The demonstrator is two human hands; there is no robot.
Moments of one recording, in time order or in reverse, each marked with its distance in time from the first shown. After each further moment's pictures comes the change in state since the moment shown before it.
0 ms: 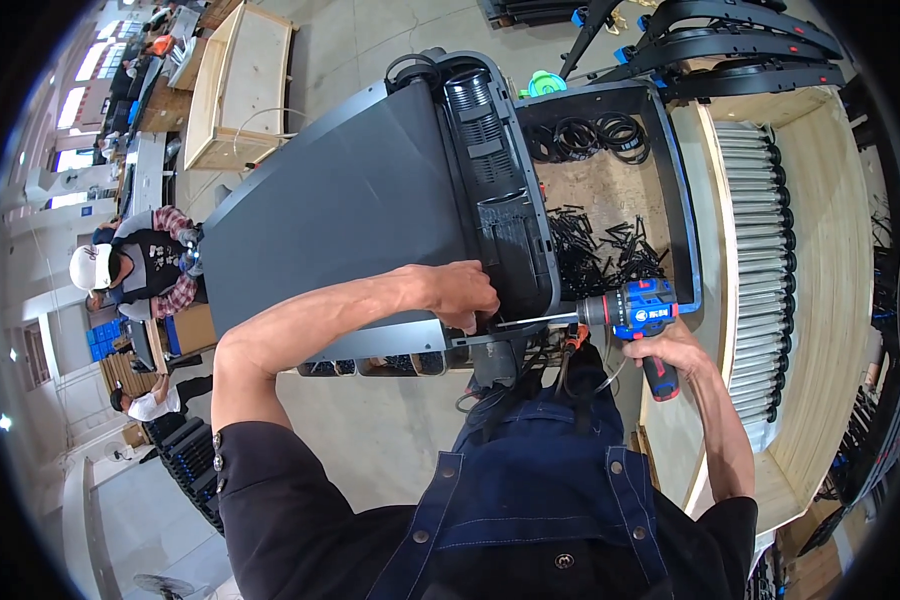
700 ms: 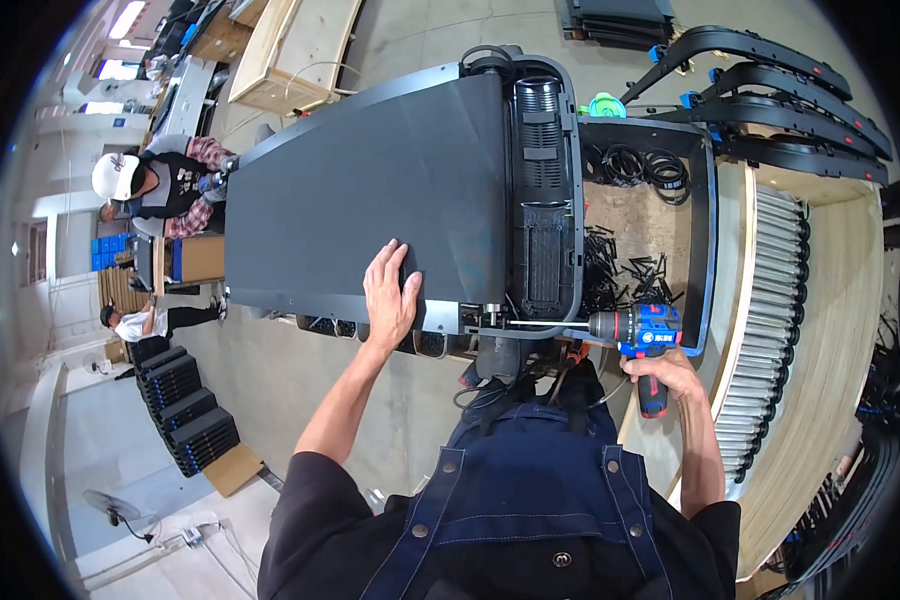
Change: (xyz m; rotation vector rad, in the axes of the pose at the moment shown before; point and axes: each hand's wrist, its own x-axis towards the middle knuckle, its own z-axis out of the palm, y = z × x) left_hand -0.052 0.029 0.172 -0.239 1.478 -1.077; right_hand 0.024 0.001 -0.010 -0.058 -0.151 -0.047
